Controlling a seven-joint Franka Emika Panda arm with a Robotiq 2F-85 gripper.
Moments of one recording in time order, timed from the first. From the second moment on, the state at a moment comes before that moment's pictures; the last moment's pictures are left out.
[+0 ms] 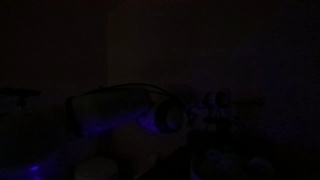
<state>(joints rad) -0.35 1.33 -0.06 -0.35 0.00 1.48 0.10</state>
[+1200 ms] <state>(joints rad) -0.40 1.10 0.00 -0.34 0.11 1.63 0.22</state>
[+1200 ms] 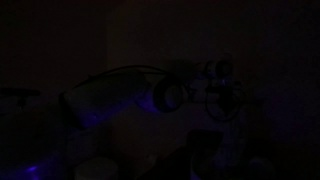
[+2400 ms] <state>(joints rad) 0.00 0.96 -0.06 -0.34 0.02 1.86 0.43</state>
